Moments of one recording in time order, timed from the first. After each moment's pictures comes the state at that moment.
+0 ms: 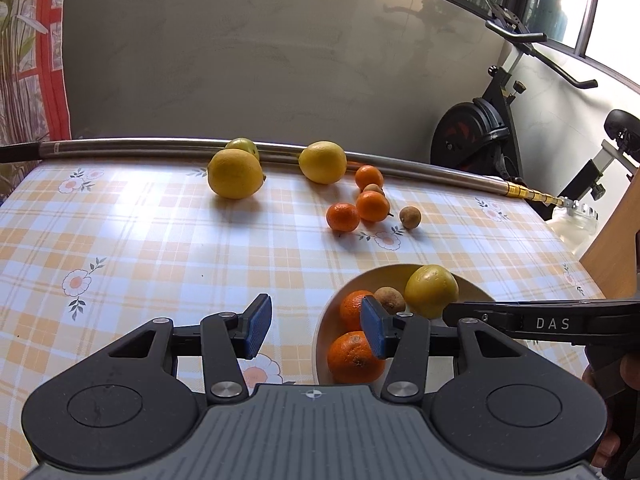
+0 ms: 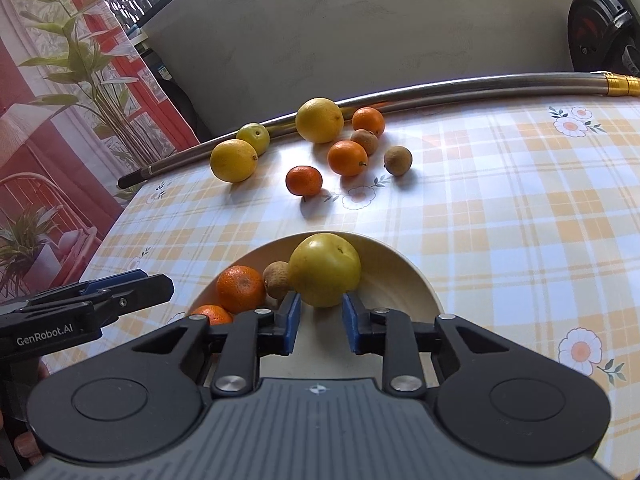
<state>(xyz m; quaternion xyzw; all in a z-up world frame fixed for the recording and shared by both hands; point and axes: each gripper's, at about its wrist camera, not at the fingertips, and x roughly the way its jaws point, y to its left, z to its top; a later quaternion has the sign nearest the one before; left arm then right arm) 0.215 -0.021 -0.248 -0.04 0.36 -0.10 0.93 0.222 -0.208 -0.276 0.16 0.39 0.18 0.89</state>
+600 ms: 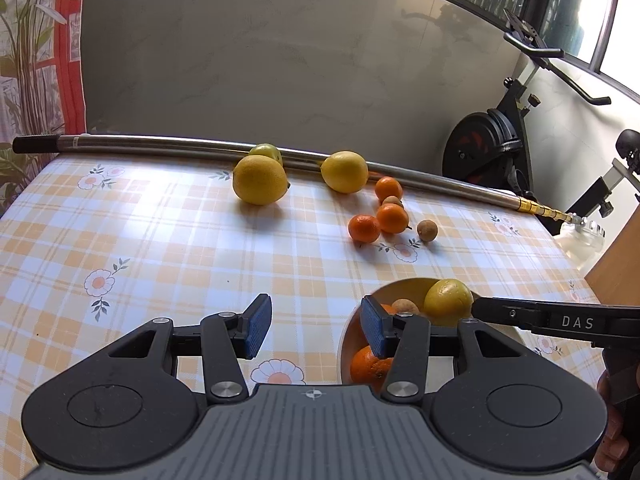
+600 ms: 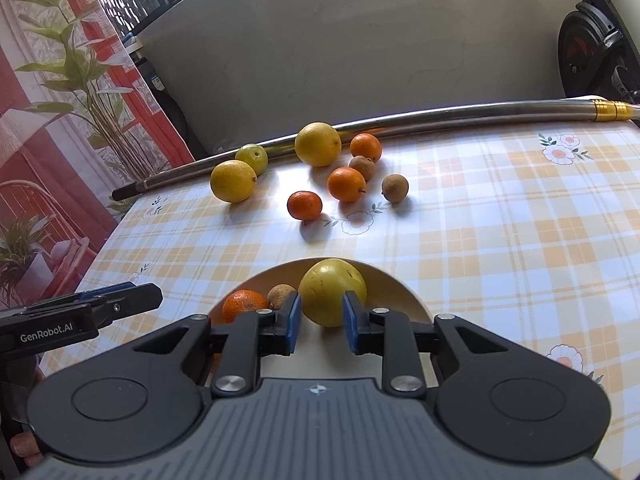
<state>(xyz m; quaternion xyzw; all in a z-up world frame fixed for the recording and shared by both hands) 0.214 -0.001 -0.234 -0.06 0.36 -0.08 0.93 0.212 -0.210 -0.250 0.15 0.37 0.15 0.90</state>
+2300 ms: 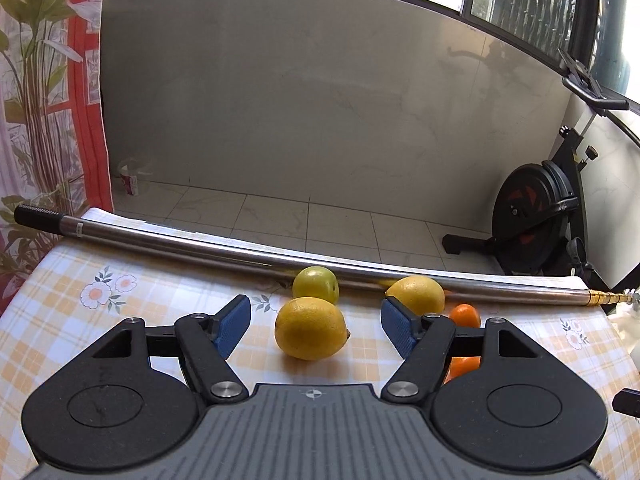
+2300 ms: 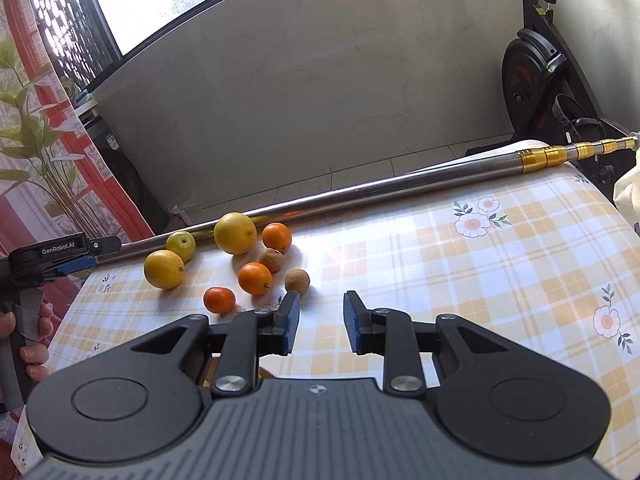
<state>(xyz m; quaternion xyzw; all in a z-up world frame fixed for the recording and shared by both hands) 0.364 0.015 -0.211 -0.06 0.33 -0.02 0.94 0.249 -0.285 -0.234 0.18 0.33 0.08 0.92</state>
